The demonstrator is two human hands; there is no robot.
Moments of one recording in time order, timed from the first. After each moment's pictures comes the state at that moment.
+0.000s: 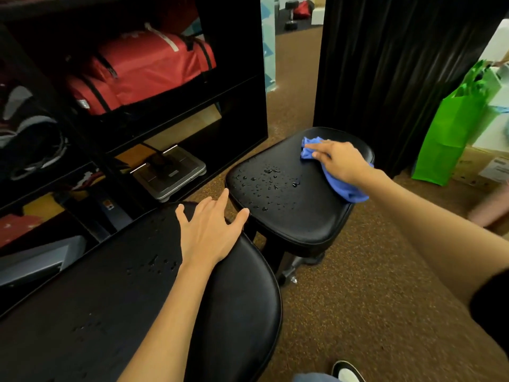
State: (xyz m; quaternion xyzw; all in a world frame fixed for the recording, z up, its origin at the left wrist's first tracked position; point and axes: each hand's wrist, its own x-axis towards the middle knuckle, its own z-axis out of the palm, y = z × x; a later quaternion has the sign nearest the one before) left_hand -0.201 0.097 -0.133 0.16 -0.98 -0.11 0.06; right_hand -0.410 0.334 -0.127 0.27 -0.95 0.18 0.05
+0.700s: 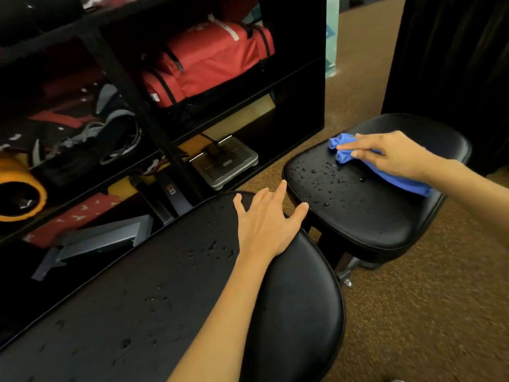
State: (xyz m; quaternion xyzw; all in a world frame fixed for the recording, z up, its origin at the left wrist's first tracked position) left_hand -0.199 0.097 -0.133 0.16 -0.98 -0.12 0.06; right_hand -0.413 0.303 -0.135 0.45 -0.86 0.24 0.04
